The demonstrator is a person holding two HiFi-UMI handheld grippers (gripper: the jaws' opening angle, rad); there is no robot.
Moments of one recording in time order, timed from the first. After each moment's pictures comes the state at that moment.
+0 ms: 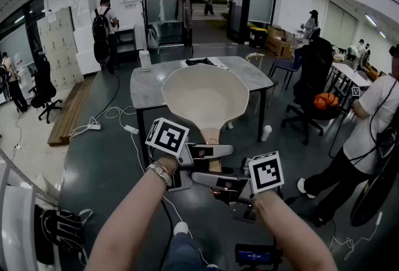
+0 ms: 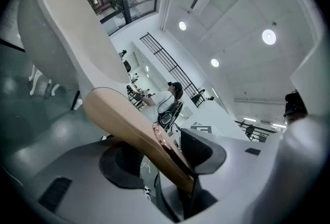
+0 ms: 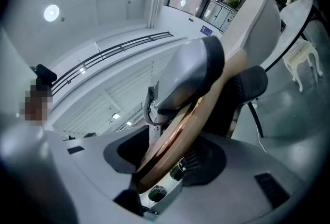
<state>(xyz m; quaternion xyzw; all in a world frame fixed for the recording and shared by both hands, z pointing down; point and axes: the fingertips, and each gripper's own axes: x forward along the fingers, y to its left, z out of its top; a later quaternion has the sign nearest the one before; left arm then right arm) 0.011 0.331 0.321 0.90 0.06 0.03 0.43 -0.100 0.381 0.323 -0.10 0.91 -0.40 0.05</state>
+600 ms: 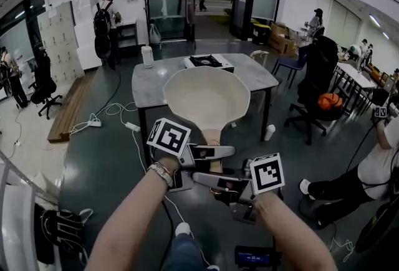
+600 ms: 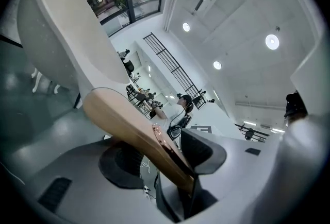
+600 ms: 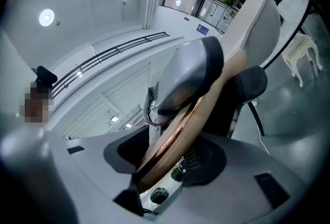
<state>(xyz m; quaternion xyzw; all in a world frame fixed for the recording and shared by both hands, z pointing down) -0.006 0.293 0.336 0.90 0.04 0.04 0.43 -0.113 0.348 0.329 -0.10 0.90 -0.42 0.05</state>
